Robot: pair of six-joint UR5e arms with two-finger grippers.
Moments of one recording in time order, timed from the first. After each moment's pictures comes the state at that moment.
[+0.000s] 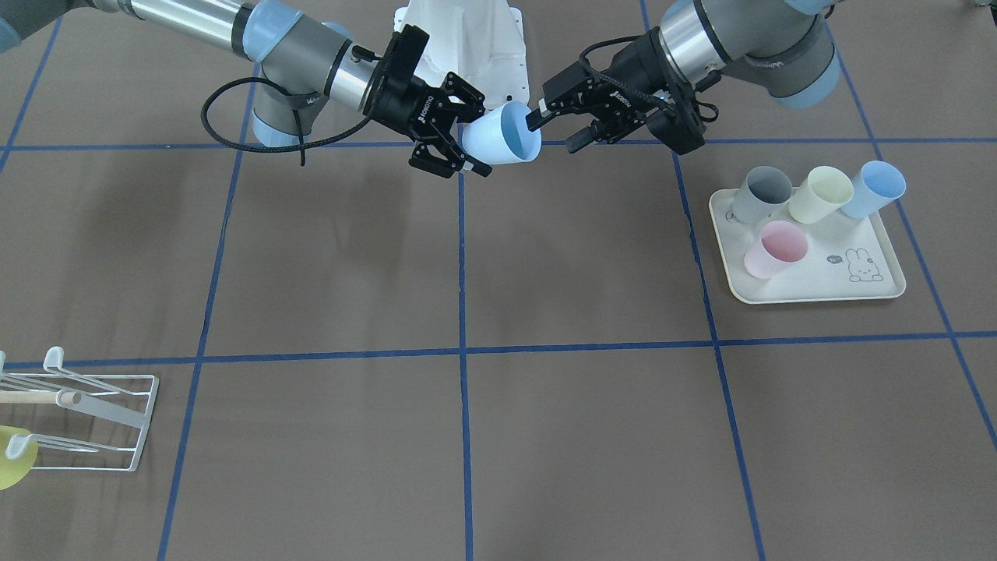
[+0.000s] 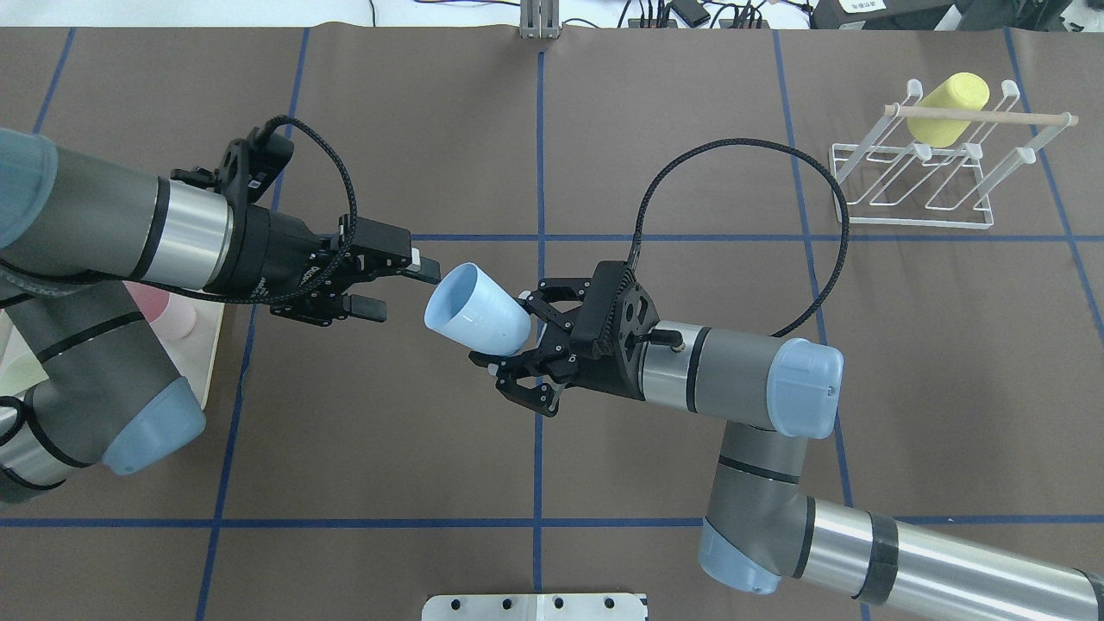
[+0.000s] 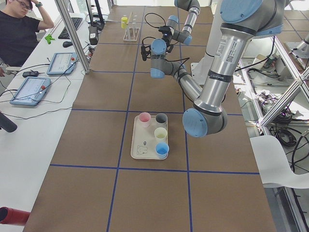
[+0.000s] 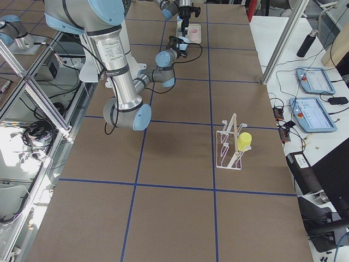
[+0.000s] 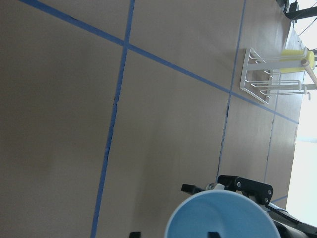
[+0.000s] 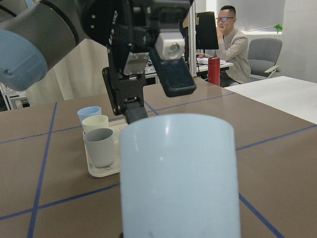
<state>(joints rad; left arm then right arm) -0.72 -1.93 -1.88 -2.48 -2.22 -1.71 0.38 -1.07 1.59 -0.18 1.61 0.34</state>
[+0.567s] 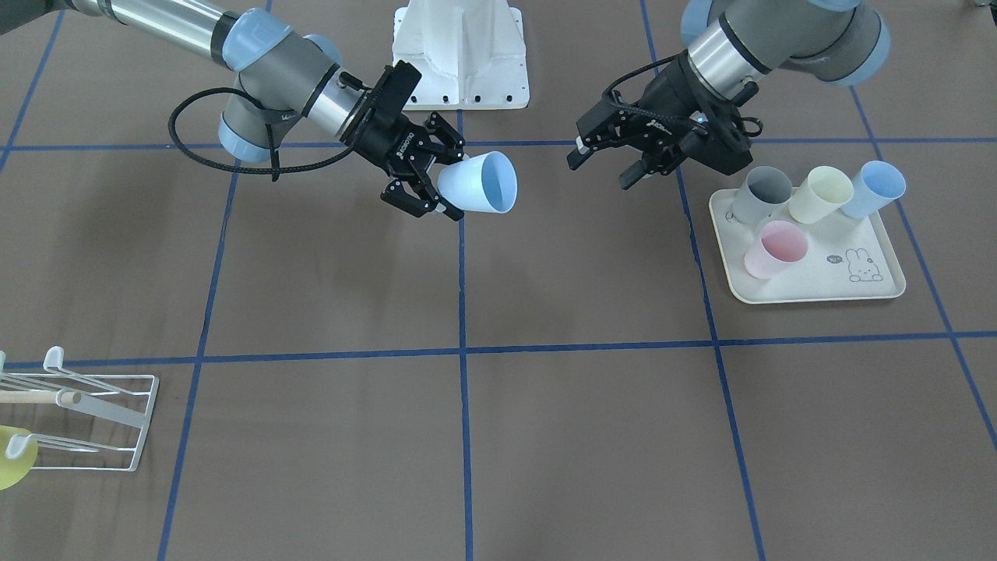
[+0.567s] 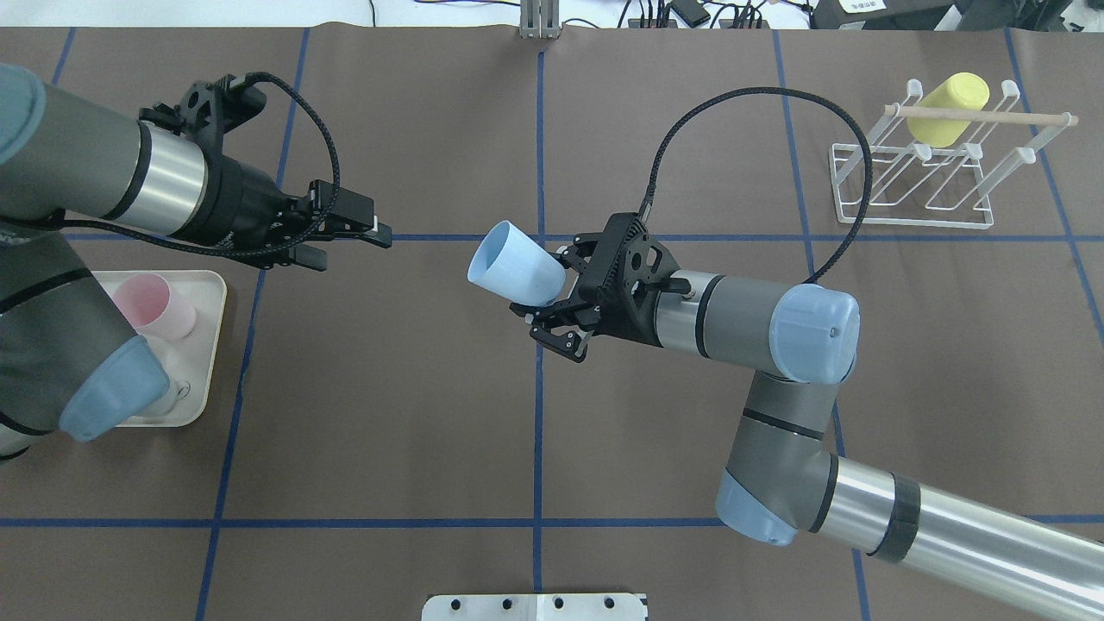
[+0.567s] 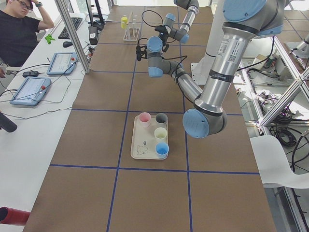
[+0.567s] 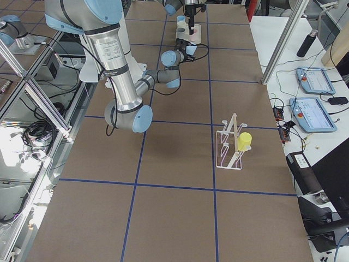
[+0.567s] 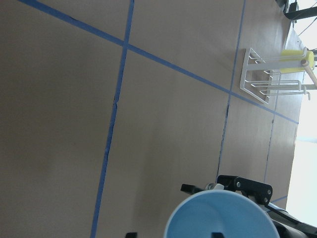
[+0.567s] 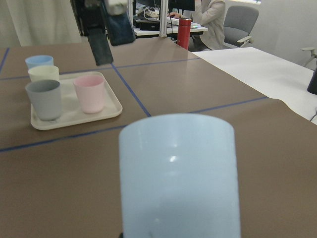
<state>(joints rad) -0.83 -1.93 -1.96 -2.03 -2.20 -1.29 0.48 -1.08 1.61 -0.41 1.63 0.23</state>
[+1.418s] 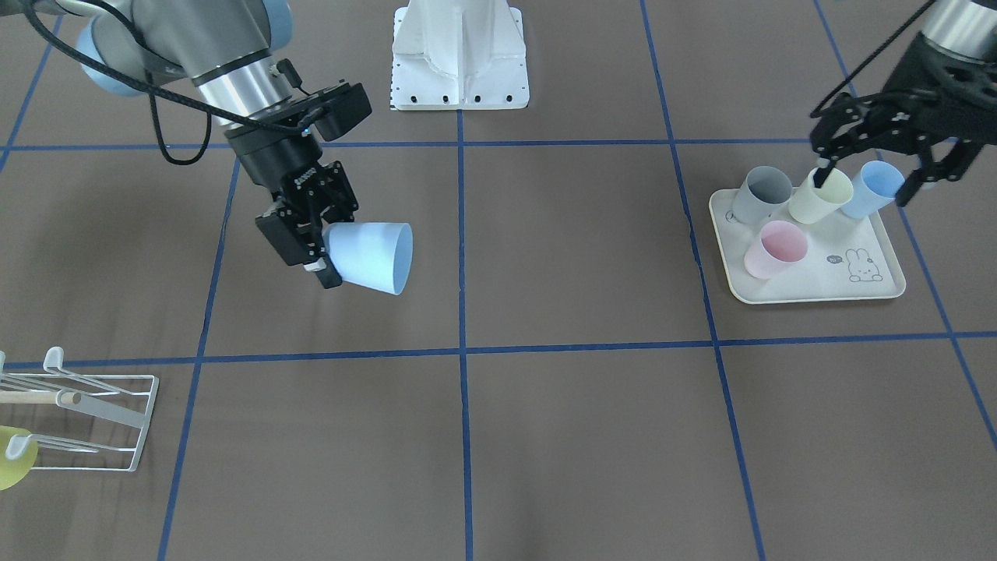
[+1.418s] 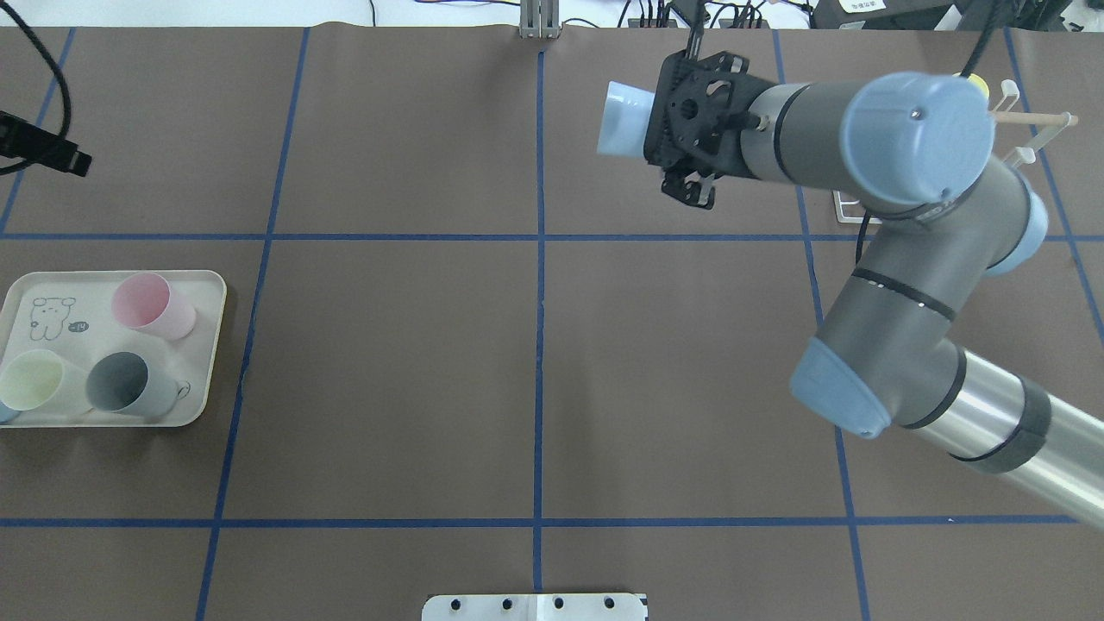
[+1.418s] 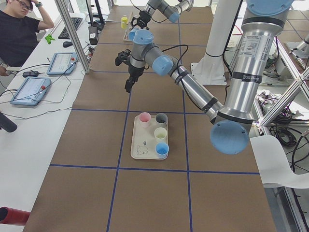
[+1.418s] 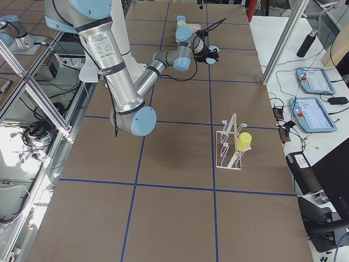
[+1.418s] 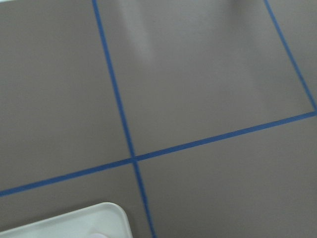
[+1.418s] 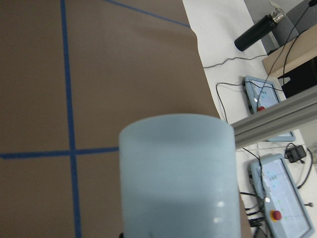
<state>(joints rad) -1.20 -1.73 -2.12 -1.55 -2.14 -0.34 0.76 -1.08 1.90 -1.15 1.62 -0.35</state>
